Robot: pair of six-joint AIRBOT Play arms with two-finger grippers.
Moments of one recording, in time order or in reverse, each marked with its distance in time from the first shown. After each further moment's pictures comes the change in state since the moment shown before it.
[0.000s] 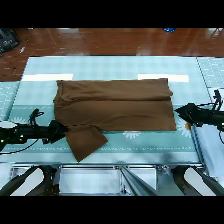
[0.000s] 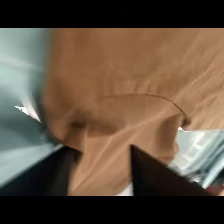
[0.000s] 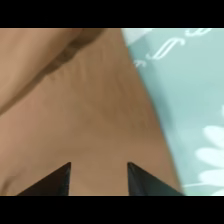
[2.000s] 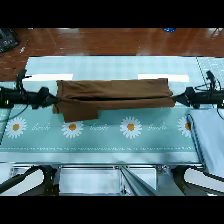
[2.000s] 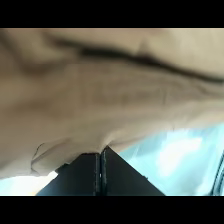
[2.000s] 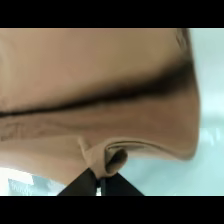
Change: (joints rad) left arm -0.084 -0.167 0.584 -0.009 -0.071 -0.015; right arm 0.124 -0.346 0.391 0.050 0.157 -0.076
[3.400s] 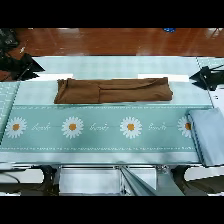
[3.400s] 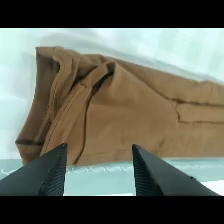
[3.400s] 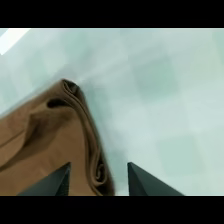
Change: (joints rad) left arm 0.031 -0.263 0.578 0.217 -0.112 -0.198; right arm -0.089 -0.305 0.439 -0.132 -0.044 0.179
